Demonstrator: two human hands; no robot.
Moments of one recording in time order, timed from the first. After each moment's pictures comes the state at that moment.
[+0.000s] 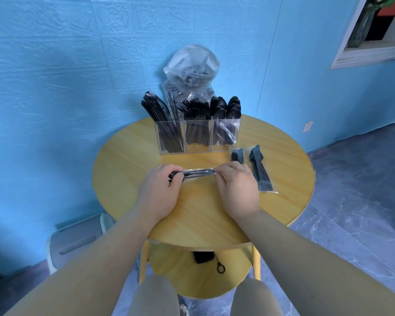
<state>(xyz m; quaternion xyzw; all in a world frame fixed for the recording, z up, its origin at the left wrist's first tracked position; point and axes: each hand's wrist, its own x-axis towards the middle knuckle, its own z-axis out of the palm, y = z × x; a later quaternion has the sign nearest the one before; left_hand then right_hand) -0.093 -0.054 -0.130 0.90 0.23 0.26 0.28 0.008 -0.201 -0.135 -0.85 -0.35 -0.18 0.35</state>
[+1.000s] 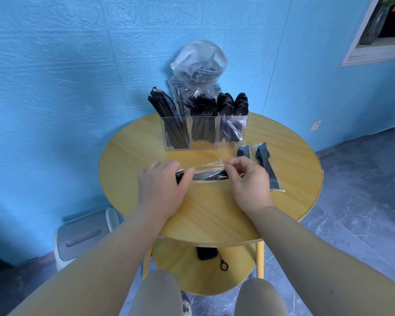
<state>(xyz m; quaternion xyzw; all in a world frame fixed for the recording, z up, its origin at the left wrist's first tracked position) -0.101 -0.061 -0.128 0.92 0.27 0.28 0.11 0.010 -0.210 -0.127 -0.79 -0.28 -0.03 0.54</state>
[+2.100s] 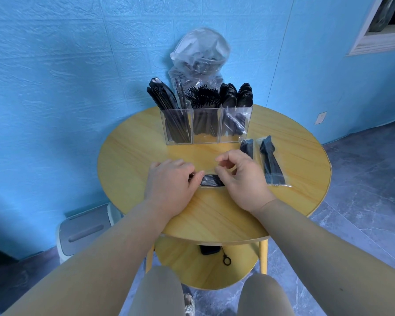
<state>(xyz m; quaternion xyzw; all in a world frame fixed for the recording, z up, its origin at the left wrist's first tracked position) -0.089 -0.059 -0.137 0.96 0.18 0.21 0.02 0.014 -0.202 -0.130 -0.79 -0.42 -0.04 0.45</state>
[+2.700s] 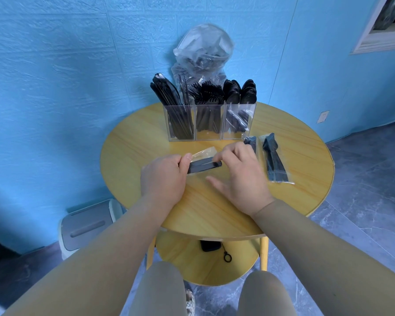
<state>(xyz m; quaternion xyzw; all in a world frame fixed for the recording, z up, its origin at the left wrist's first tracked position) -0.090 -0.054 -0.133 0.92 0.29 0.24 0.11 0.006 -0.200 -0.133 -0.78 -0.49 -0.22 0.32</state>
